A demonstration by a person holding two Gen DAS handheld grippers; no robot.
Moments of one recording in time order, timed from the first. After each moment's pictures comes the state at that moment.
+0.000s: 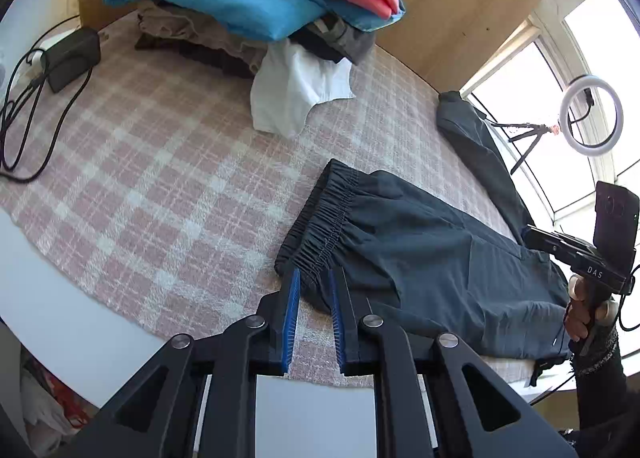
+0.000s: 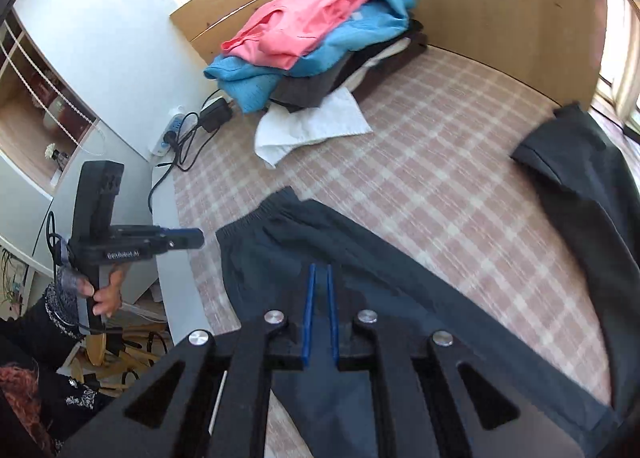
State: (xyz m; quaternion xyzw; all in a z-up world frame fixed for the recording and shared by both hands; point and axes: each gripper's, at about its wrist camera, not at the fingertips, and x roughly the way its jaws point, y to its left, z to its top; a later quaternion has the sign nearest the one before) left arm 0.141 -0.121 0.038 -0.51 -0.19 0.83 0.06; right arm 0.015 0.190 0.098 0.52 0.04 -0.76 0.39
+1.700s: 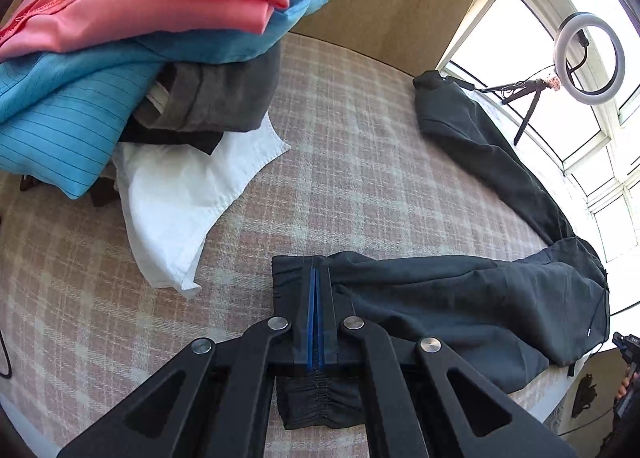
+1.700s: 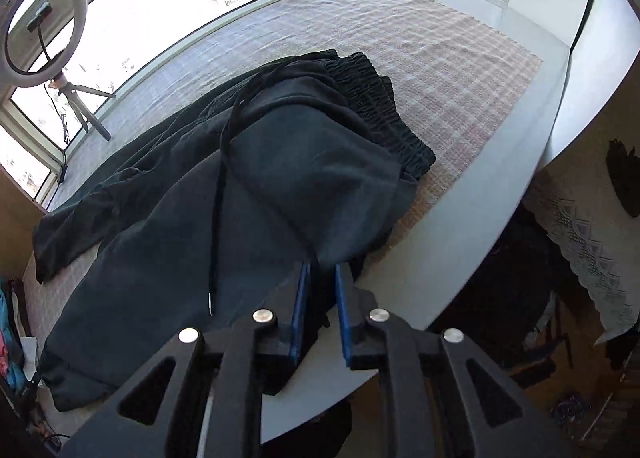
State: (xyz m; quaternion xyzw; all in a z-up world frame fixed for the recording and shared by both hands) left arm 0.024 -0.080 0.023 -0.54 -0.12 0.83 0.10; right arm 0.230 0.596 0.142 0.47 -0.23 -0.81 -0.27
